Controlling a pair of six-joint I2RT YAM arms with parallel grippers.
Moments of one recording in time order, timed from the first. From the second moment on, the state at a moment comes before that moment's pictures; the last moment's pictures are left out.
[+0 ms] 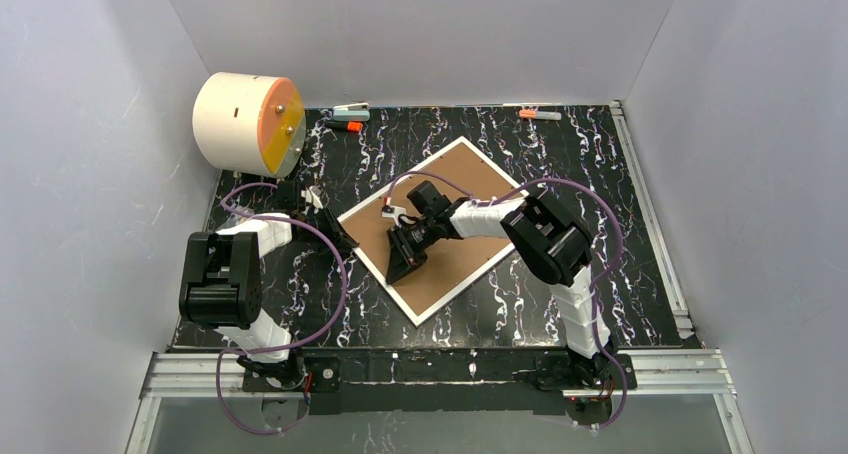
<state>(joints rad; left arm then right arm) -0.03 1.60 0.75 -0.29 0.47 -0.56 0.82 2.15 1.31 -0.14 -0.93 0.43</state>
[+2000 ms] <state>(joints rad) -0.23 1.81 1.07 -0.30 0.31 -0.20 0.26 1.74 1.08 -0.62 -0.10 0.64</state>
